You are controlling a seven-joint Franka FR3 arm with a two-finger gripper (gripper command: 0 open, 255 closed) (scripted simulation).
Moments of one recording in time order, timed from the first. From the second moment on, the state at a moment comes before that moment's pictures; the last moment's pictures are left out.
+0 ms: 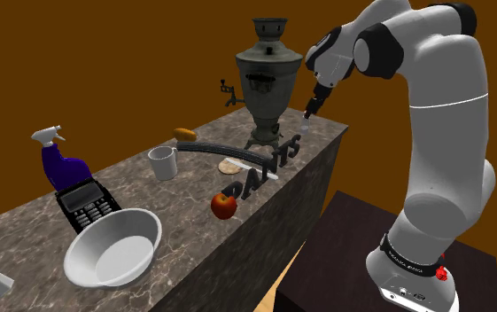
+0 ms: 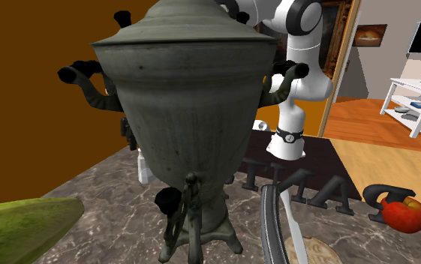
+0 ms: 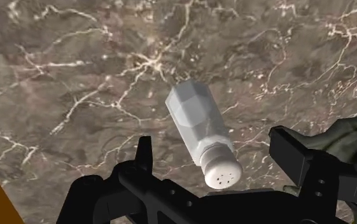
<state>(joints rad) -0.25 0.45 -0.64 -1.76 0.62 2.12 -1.15</state>
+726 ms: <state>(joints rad) -0.25 0.48 -0.62 -1.77 0.65 2.16 -1.17</state>
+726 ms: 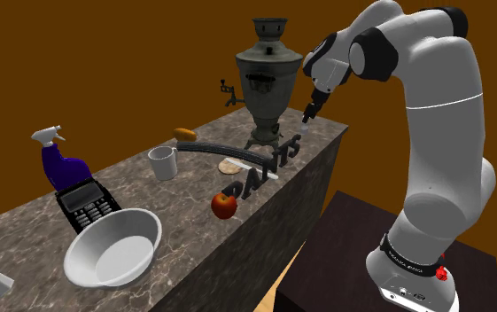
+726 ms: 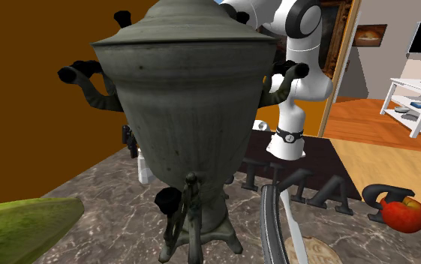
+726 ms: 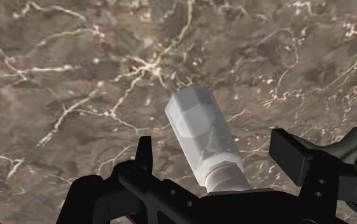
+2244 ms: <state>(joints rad) -0.23 0.40 -0.66 -1.72 0.58 2.05 -1.10</state>
